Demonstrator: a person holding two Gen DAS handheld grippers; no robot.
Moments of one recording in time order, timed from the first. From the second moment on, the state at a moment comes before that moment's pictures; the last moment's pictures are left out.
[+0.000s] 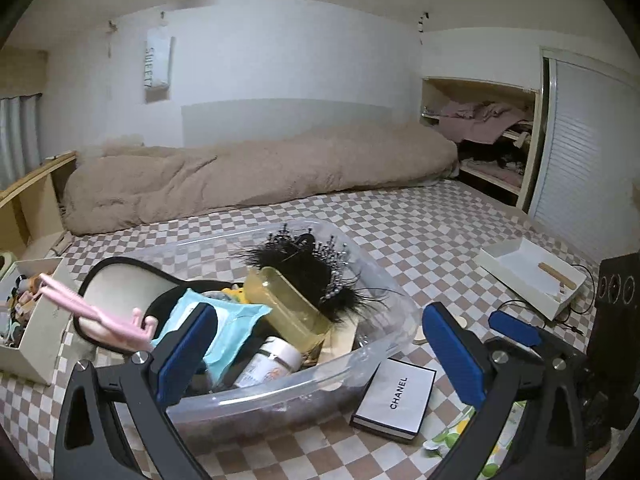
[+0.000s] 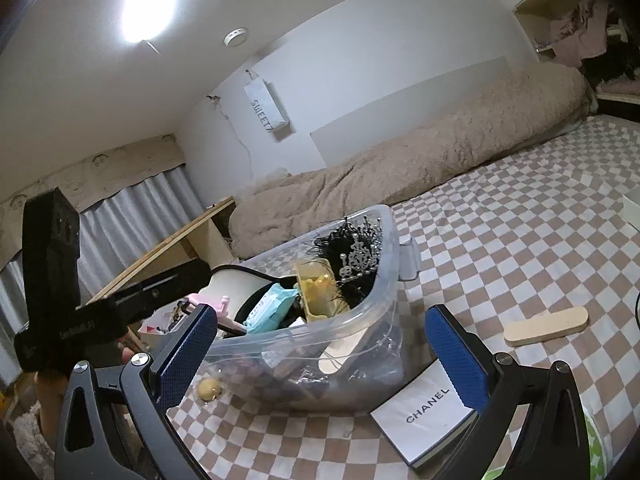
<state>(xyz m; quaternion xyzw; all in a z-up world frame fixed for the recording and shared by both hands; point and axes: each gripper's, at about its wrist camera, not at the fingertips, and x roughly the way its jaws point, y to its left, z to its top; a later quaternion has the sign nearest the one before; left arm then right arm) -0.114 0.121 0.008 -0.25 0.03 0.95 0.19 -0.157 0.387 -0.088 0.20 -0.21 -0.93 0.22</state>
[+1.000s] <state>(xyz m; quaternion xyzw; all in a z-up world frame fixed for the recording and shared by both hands) -0.062 0.021 -0.042 -0.22 0.00 0.97 0.07 -0.136 0.367 -0.122 0.21 -0.17 -0.94 0.20</state>
